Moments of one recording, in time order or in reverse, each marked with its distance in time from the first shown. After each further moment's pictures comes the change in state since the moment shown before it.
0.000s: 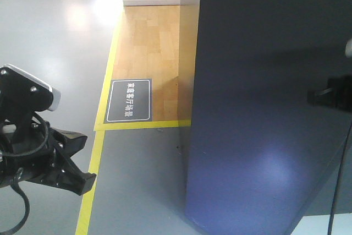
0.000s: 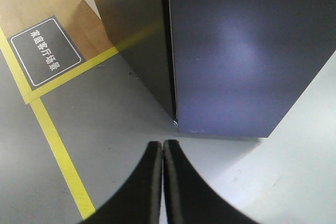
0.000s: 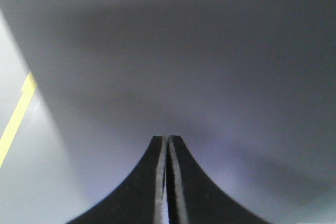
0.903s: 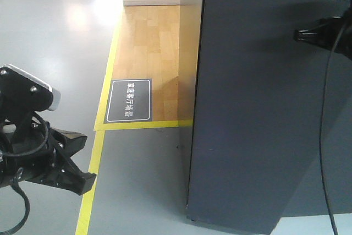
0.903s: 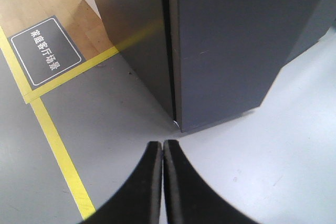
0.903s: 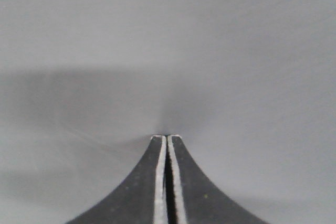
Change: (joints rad) left arm 0.000 0.000 0.000 0.000 0.000 -0.001; right arm 0.001 0.442 -0.401 0.060 -0.261 -0.015
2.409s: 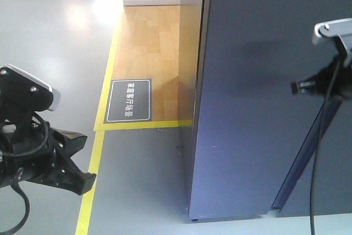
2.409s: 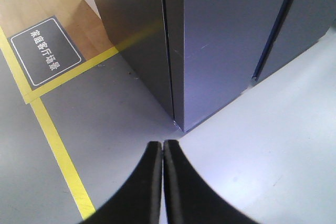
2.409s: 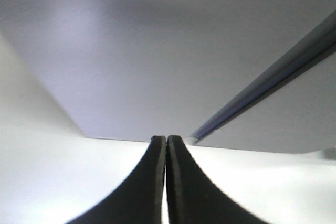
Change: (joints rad) left arm 0.000 0.000 0.000 0.000 0.000 0.000; right arm 0.049 -0.201 0.097 -0.428 0.668 0.331
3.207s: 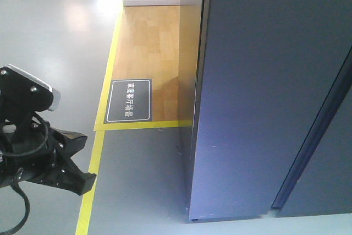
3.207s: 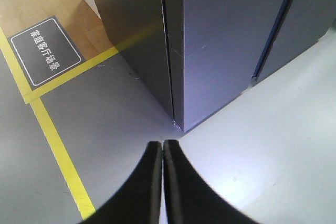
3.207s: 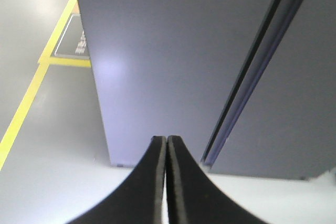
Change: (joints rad) left arm 0.000 0.000 0.000 0.001 0.000 0.000; right arm 0.019 -1.082 0.533 0.062 0.275 0.009
